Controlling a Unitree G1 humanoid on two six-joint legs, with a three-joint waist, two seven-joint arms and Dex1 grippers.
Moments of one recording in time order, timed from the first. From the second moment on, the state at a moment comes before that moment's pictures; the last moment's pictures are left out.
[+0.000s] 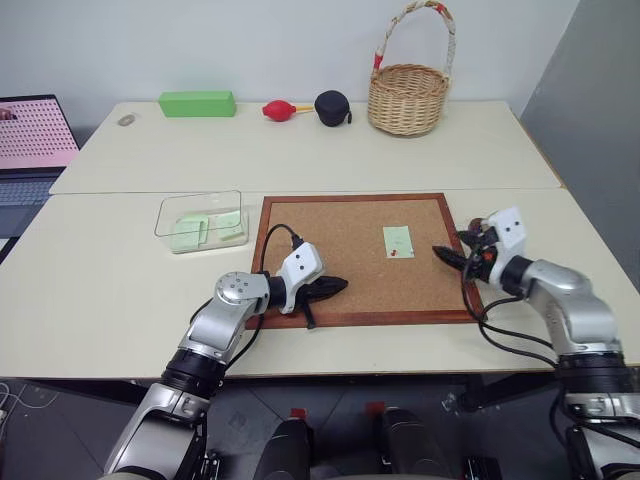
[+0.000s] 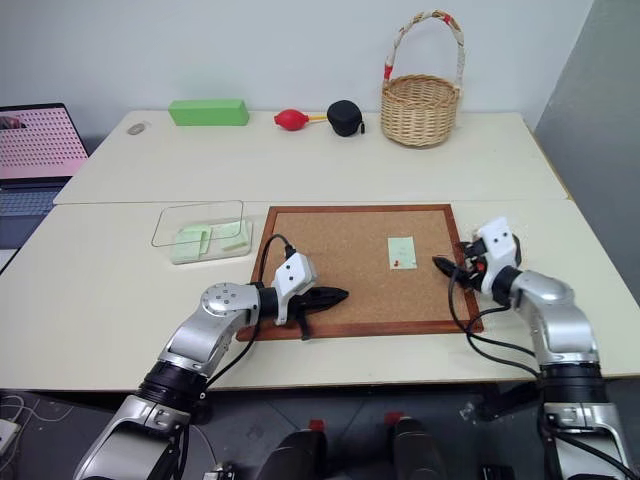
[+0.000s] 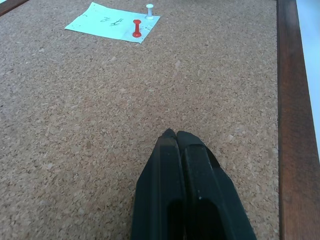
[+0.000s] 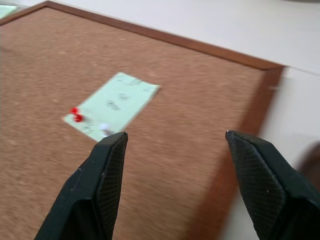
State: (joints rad) left arm -0.46 0.42 -0.25 0.21 -0.13 0.22 -0.97; right arm -0.41 -0.51 -0.07 0.15 0.26 0.42 0.72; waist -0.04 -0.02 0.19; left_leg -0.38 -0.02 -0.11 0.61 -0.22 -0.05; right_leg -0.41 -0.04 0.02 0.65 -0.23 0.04
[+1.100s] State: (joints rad) left arm -0.45 0.43 -0.25 0.19 -0.13 0.23 -0.97; right arm -0.46 -0.42 0.02 0.25 0.22 0.36 0.74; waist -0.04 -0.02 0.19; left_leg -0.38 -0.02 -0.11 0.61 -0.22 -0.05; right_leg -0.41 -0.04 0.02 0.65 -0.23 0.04
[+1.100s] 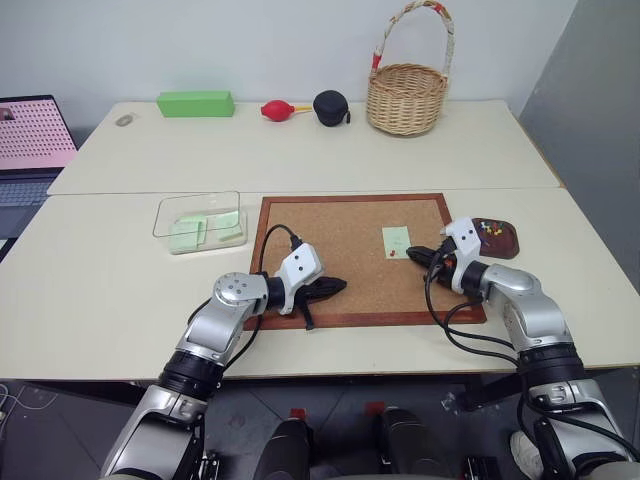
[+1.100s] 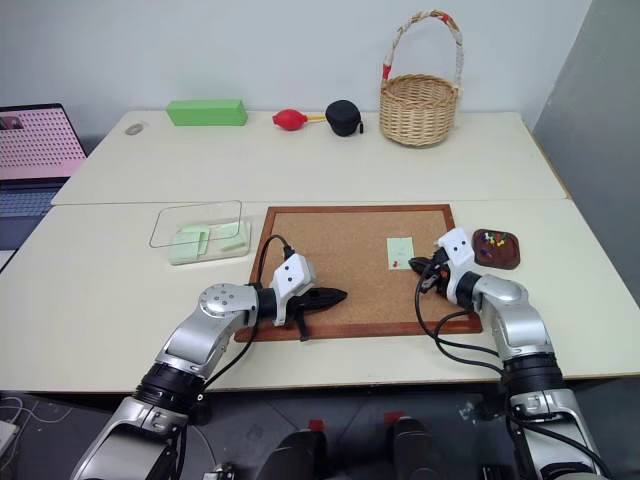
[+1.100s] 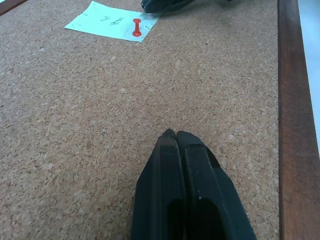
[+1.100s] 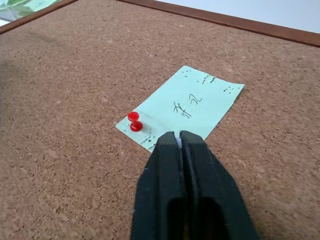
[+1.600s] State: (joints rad) left arm -0.45 0.43 -0.25 0.18 -0.13 0.23 -0.96; right arm -0.45 -0.42 -0.01 0.16 0.27 0.36 0.74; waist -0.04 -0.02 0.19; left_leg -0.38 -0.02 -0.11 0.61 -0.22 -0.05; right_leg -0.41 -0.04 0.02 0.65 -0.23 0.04
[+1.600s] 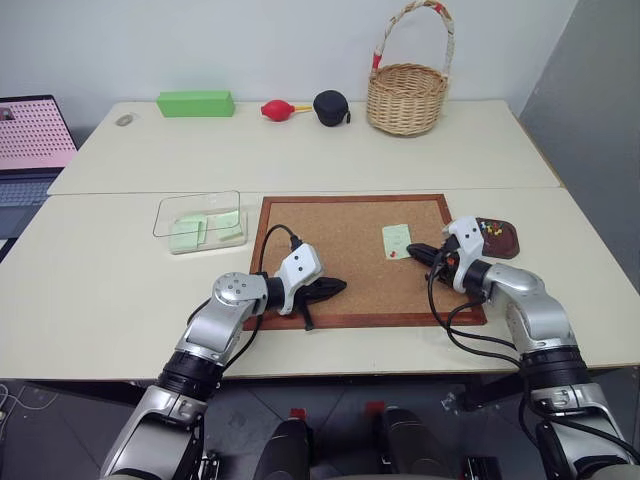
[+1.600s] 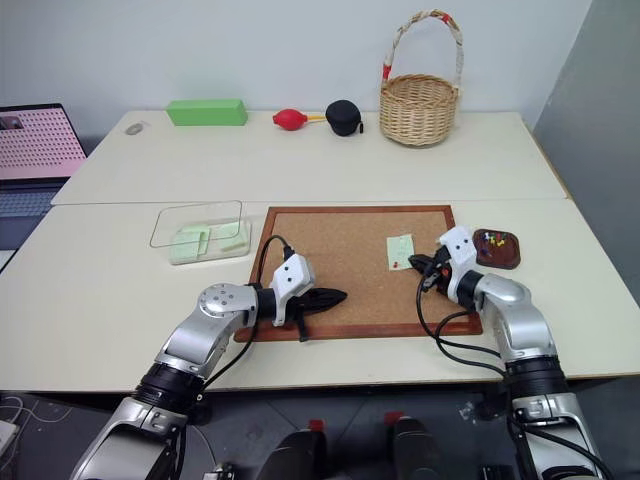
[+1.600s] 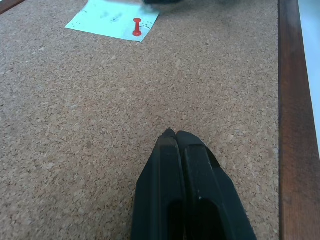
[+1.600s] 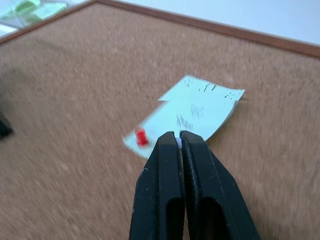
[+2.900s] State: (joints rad) left arm -0.46 0.43 -0.27 0.20 -0.12 0.21 -0.96; right arm -0.51 -0.60 -0.15 0.50 0.09 0.17 0.53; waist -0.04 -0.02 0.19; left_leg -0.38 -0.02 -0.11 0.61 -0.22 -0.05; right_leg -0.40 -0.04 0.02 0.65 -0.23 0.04
